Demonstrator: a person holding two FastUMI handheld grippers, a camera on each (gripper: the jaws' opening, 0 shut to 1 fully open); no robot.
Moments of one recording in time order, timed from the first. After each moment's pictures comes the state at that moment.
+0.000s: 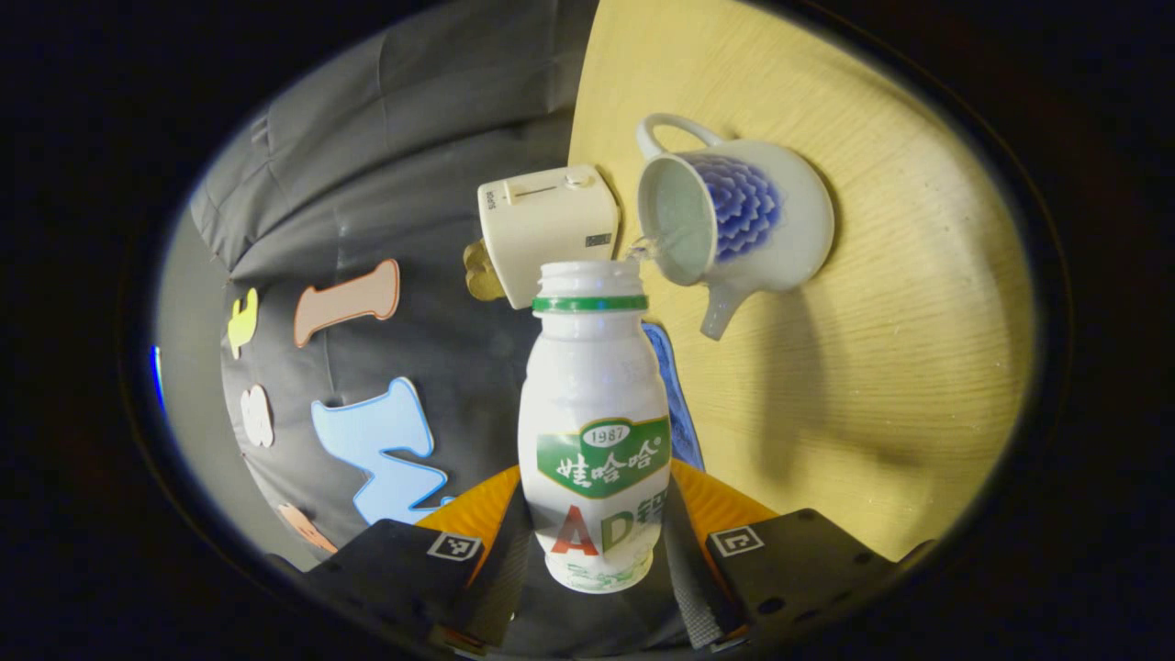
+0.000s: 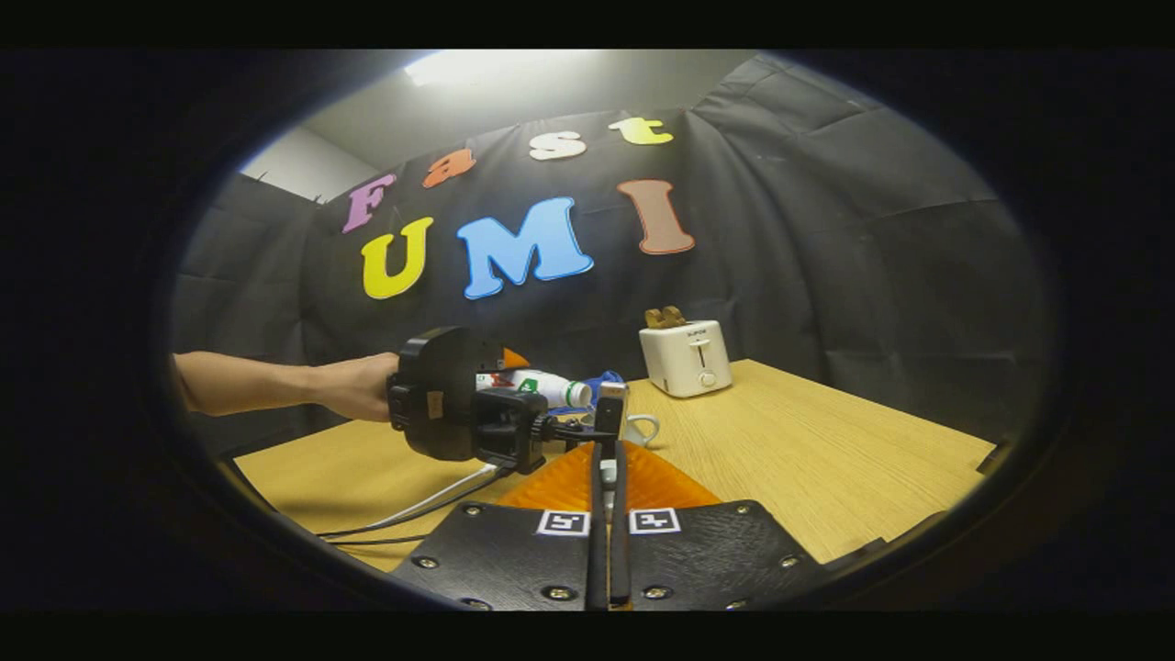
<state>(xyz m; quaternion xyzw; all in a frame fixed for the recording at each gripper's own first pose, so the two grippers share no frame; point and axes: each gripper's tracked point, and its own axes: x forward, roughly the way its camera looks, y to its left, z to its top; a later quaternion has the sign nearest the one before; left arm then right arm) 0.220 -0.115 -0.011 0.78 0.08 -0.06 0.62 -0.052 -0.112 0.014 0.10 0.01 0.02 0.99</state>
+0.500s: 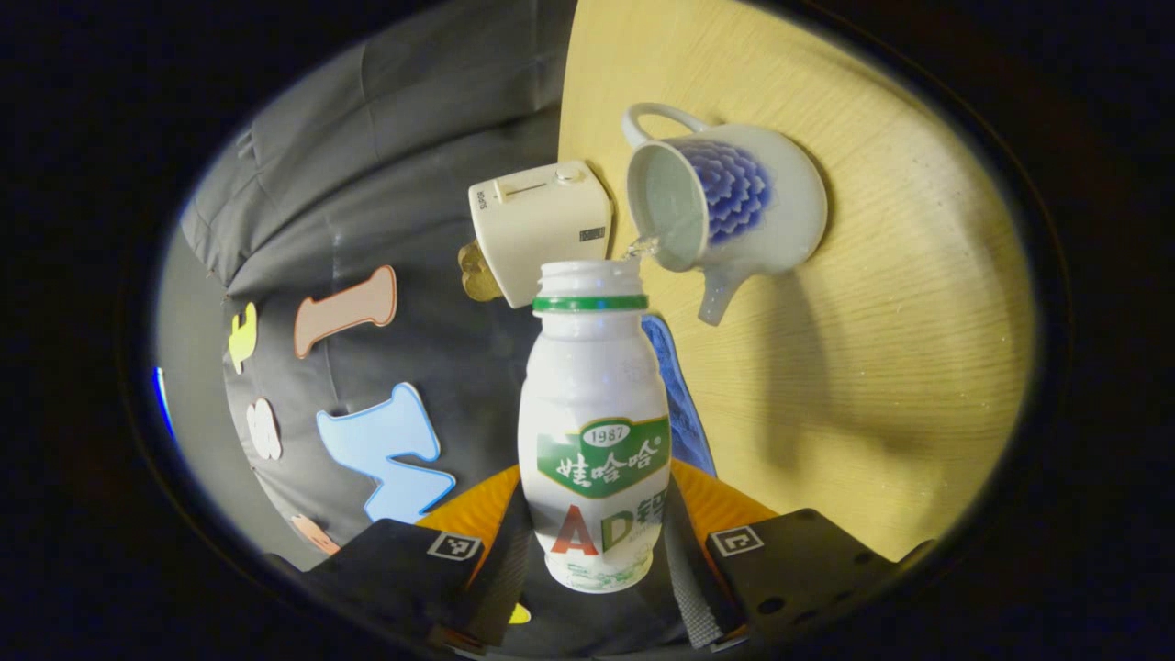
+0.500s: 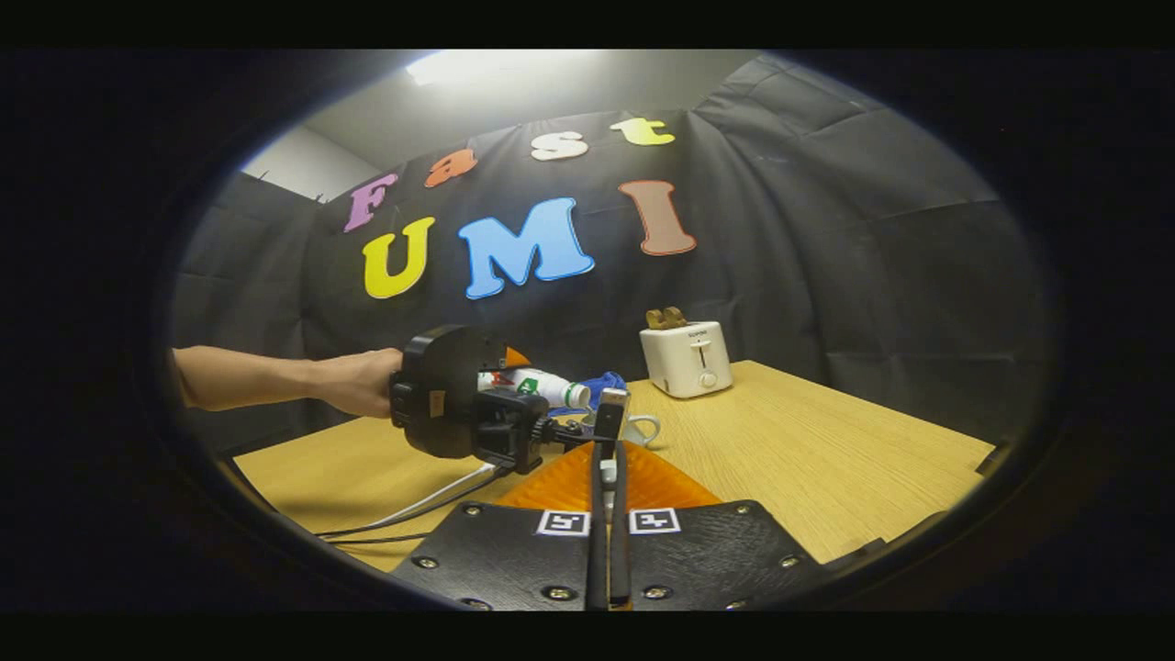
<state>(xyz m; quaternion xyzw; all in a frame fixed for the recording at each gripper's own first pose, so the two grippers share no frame) 0.221 -0.113 -0.009 0.79 0.08 -0.06 0.60 -0.052 -0.109 0.013 0.10 0.01 0.02 0.99</state>
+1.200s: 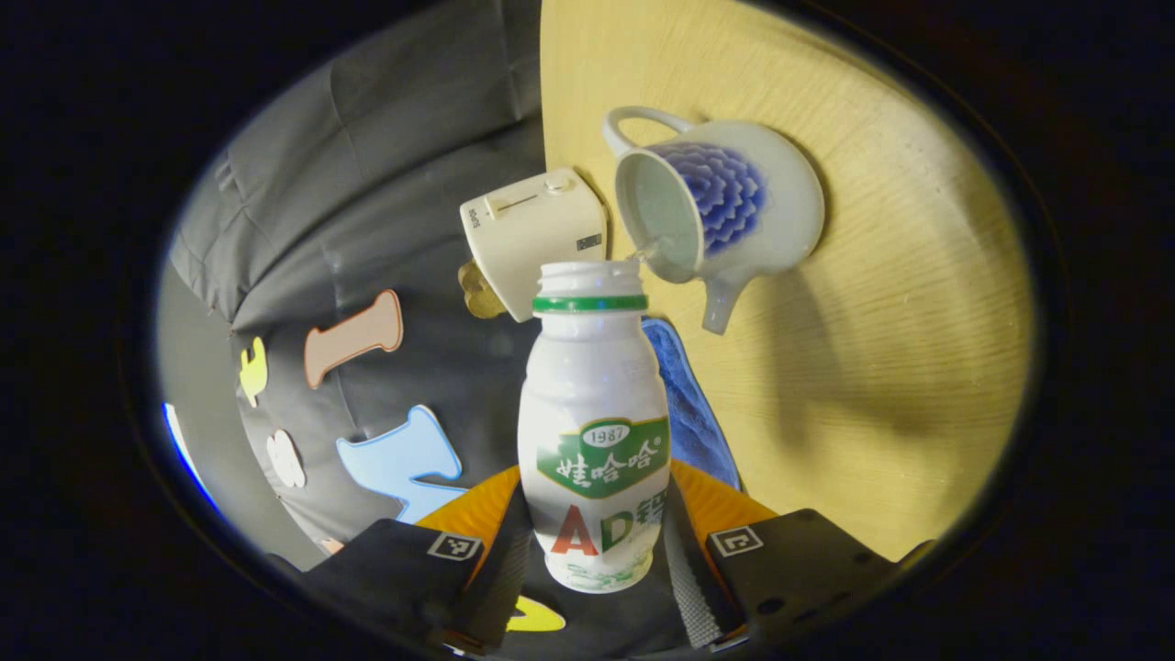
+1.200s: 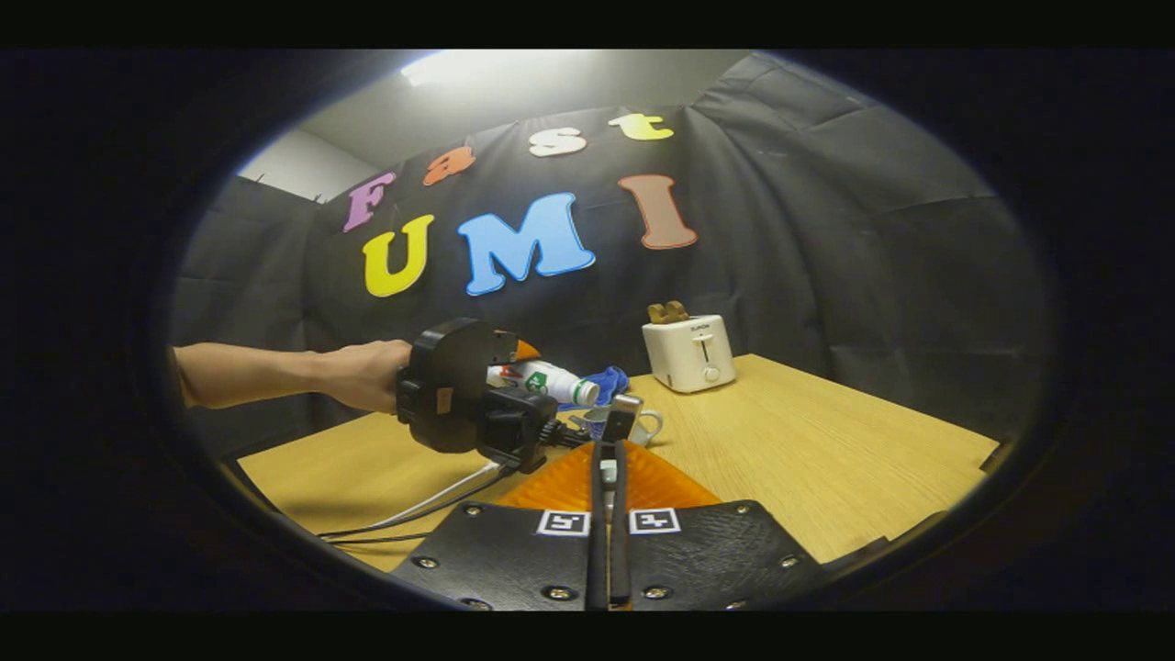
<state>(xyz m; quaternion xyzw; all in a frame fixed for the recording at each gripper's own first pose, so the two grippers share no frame) 0.217 -0.121 -0.003 0.83 0.06 -0.05 0.56 -0.050 -0.108 0.010 0.11 0.02 0.03 0.99</state>
